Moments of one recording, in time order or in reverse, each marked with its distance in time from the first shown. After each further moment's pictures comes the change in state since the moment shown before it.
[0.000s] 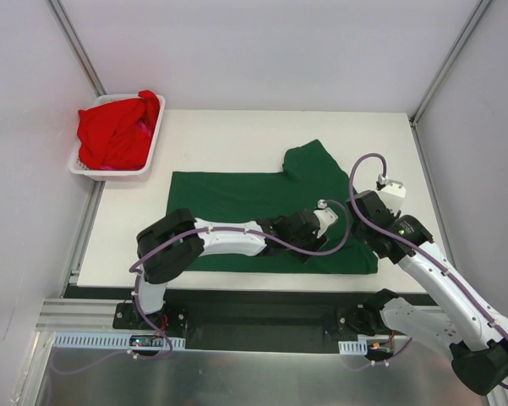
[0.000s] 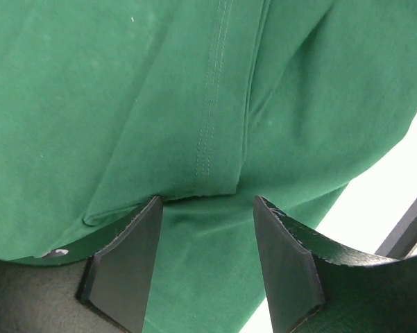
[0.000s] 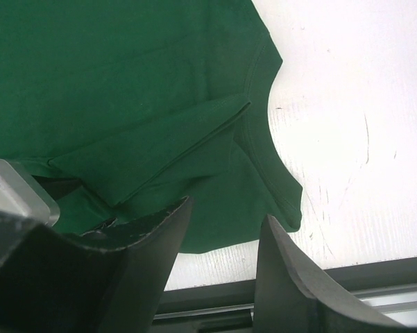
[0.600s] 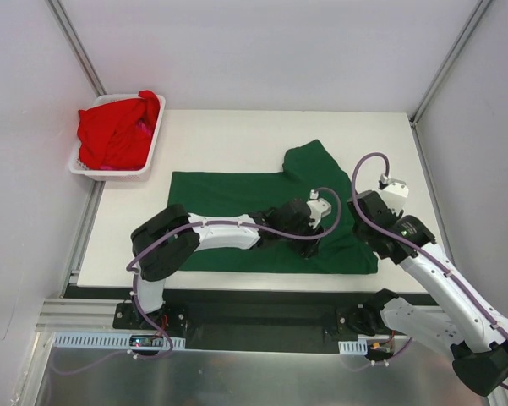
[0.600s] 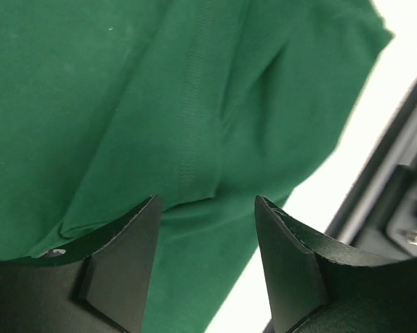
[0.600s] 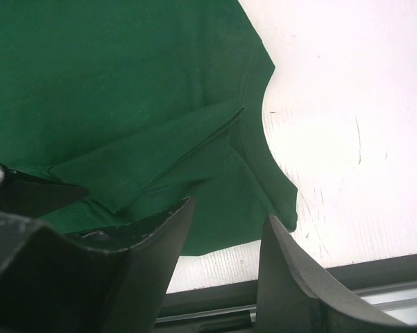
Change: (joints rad) left arm 0.078 -0.033 -0.041 0.089 0.227 -0.164; right arm 0.008 -0.008 0.016 -0.018 0.031 0.008
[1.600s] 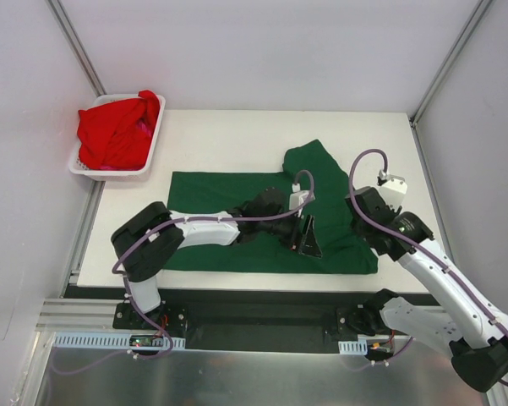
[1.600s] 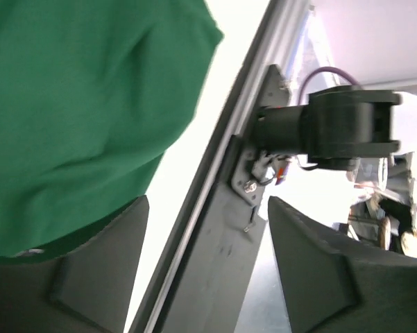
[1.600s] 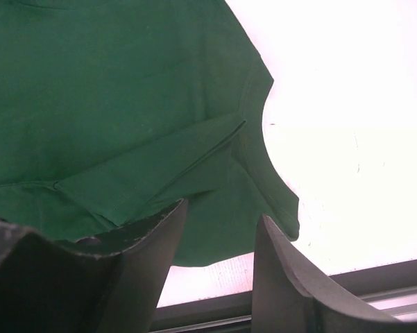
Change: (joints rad) left arm 0.137 -0.129 -0.194 0.257 0.456 -0.391; right arm 0.002 0.035 0.025 0.031 0.005 0.005
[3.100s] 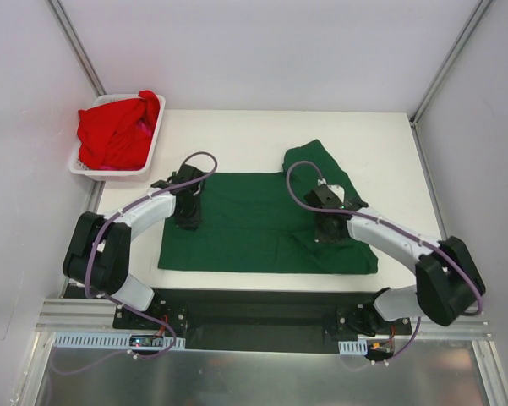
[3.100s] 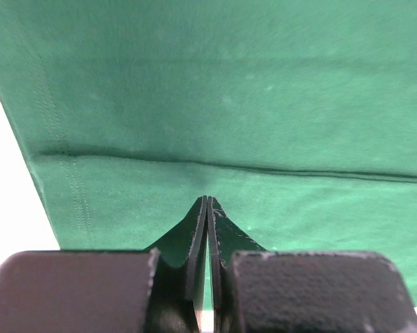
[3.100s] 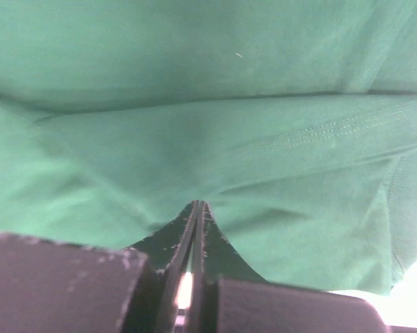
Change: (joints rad) left arm 0.591 -0.230 -0.093 -0.890 -0.671 0.330; right arm 0.032 0.501 -0.106 0.353 -0.382 -0.148
